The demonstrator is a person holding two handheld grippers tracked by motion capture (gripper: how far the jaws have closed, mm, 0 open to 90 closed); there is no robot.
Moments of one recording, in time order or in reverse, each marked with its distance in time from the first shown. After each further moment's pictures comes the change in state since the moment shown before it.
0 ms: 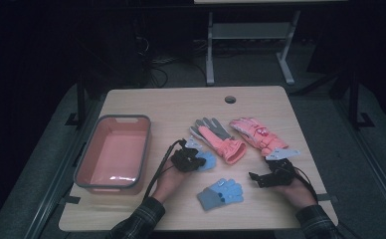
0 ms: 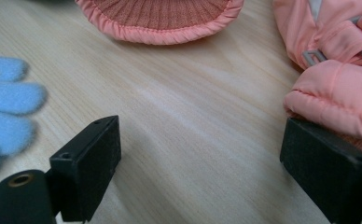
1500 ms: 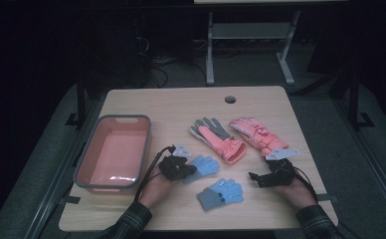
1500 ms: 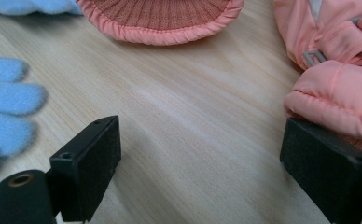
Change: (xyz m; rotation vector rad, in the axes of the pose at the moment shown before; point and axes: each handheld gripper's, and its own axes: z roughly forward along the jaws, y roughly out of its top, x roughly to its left) left arm 0.002 -0.026 -0.035 0.014 -0.025 0.025; right arm 0.000 0.000 0.000 0.000 -0.001 -0.001
